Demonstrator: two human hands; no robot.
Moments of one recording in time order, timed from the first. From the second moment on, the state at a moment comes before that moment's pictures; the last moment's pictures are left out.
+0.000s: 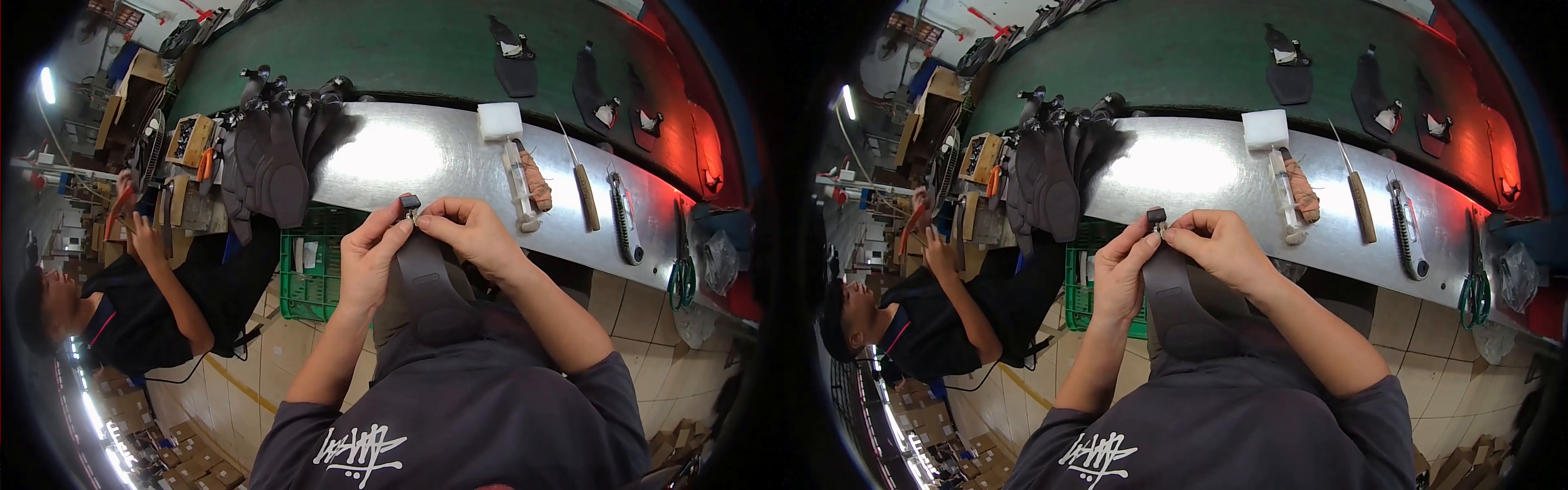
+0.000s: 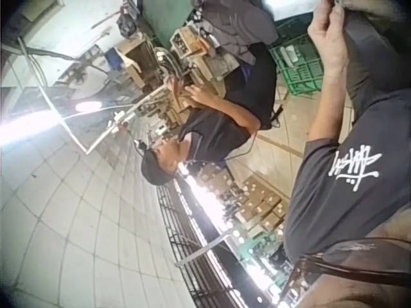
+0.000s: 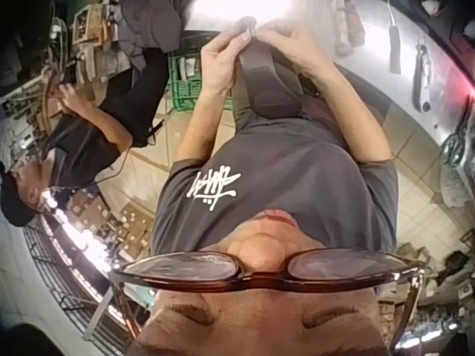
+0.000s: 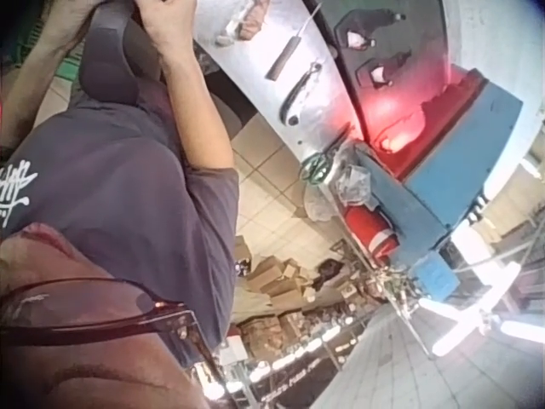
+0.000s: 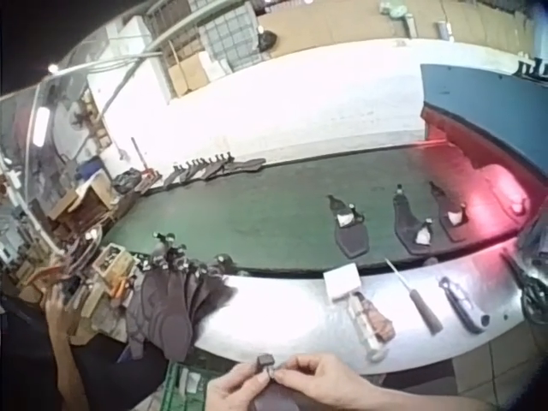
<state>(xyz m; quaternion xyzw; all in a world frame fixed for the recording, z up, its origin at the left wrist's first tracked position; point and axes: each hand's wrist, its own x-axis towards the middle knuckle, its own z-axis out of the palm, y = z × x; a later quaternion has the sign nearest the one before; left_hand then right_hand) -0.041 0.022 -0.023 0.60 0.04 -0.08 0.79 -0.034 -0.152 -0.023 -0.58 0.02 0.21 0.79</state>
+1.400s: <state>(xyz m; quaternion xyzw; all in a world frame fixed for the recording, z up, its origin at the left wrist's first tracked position) -0.041 0.014 -0.038 0.54 0.17 -0.21 0.79 -0.046 -0.163 -0.028 -0.80 -0.10 -0.07 0.59</state>
